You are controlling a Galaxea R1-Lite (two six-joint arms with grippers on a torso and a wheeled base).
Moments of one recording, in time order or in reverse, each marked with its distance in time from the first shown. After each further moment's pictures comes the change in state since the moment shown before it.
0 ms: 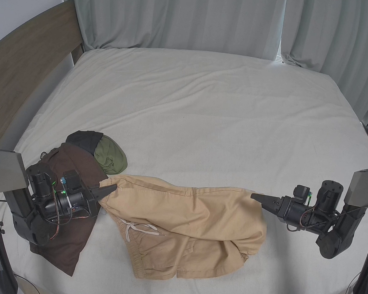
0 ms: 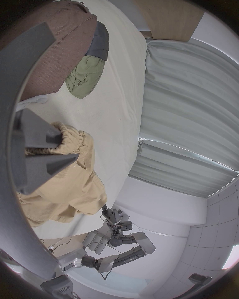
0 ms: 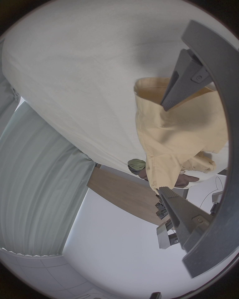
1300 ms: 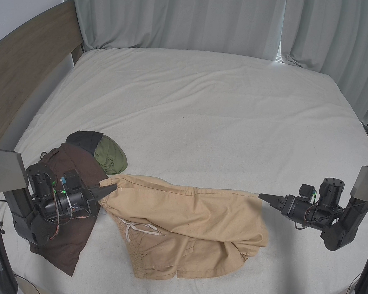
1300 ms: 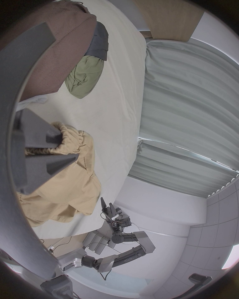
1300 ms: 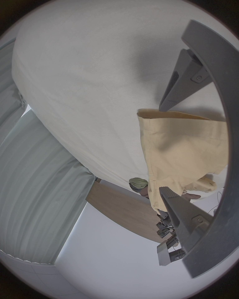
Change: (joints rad) left arm -0.001 -0.003 0.000 0.000 0.000 -0.001; right arm -0.080 -0.023 -0.057 0.211 -0.064 -0.140
